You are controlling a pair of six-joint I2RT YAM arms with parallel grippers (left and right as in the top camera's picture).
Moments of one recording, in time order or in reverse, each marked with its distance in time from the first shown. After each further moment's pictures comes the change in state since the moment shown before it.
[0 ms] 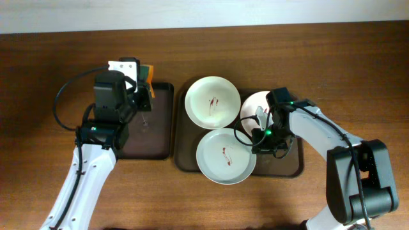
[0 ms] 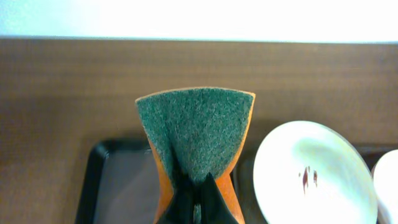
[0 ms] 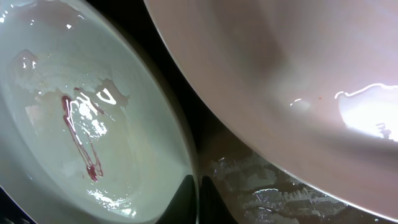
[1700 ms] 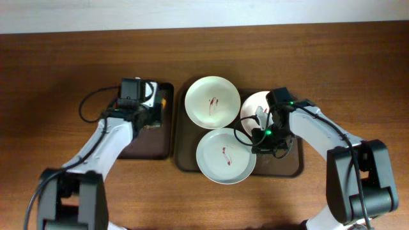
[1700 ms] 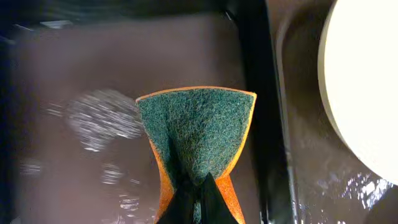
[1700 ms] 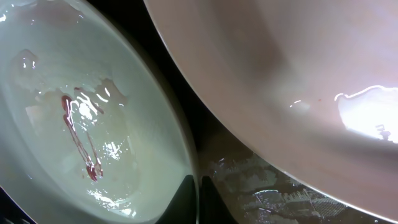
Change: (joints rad) left arm -0.024 0.340 0.002 -0.144 0.017 0.088; right arm 0.000 0.000 0.000 0.003 0.000 0.000
